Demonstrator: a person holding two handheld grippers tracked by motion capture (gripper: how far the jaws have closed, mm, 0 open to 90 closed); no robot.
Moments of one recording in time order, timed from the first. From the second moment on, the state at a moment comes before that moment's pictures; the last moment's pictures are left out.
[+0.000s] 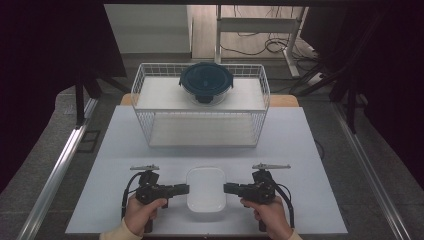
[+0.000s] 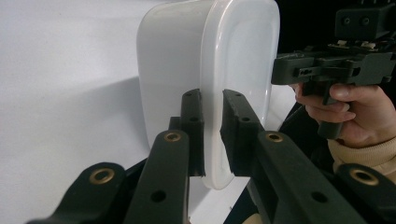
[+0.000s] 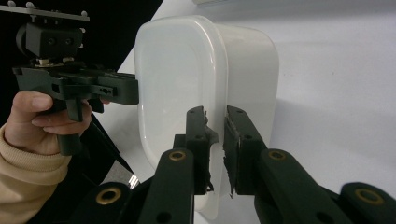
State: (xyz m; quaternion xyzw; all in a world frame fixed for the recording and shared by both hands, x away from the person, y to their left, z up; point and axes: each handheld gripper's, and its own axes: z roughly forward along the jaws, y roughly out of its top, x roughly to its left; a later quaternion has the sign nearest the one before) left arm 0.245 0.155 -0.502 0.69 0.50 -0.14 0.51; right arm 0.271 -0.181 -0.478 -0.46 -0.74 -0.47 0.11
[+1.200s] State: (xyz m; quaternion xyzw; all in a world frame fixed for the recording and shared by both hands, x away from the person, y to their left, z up) left arm 0.243 0.155 -0.471 0.70 0.47 -0.09 0.54; right arm 0.270 -0.179 -0.447 -0.41 -0.76 -0.50 0.06
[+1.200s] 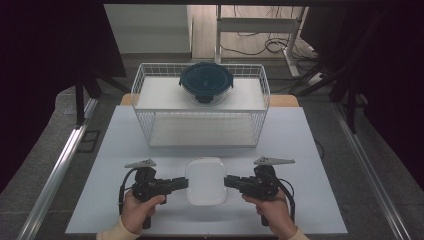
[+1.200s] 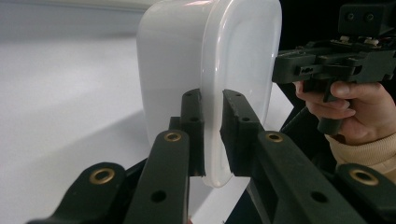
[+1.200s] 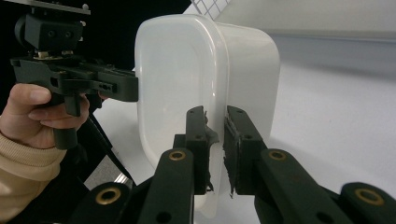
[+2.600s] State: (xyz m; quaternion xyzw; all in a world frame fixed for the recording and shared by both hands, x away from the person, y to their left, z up) left arm 0.304 0.168 -0.329 0.71 0.41 0.00 0.58; right arm 0.327 -0.168 -0.313 -0.35 -0.75 -0.56 -0.02
